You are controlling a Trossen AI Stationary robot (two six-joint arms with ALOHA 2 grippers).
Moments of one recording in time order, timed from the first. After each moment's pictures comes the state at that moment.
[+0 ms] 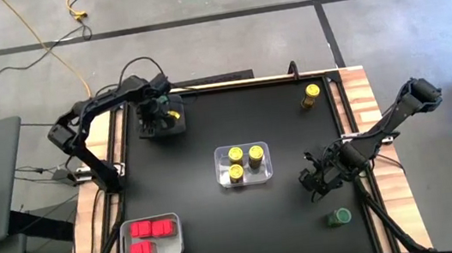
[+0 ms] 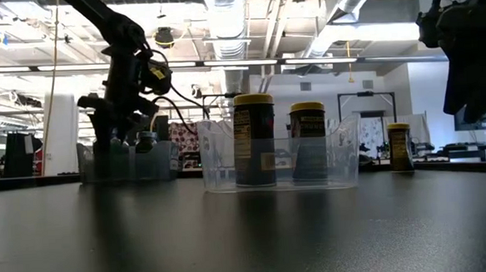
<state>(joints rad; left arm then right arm) 0.84 1.62 1.19 -1.16 -0.15 0.87 0.56 1.18 0.74 -0.96 0.44 1.43</state>
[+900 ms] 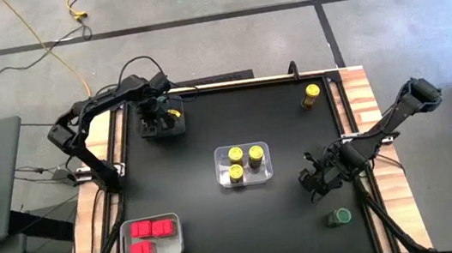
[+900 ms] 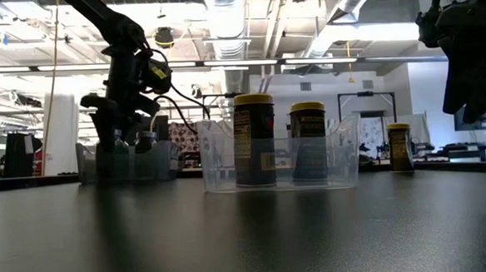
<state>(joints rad) 0.84 1.62 1.19 -1.15 -0.12 0.84 0.56 1.18 0.74 -0.95 0.44 1.43</state>
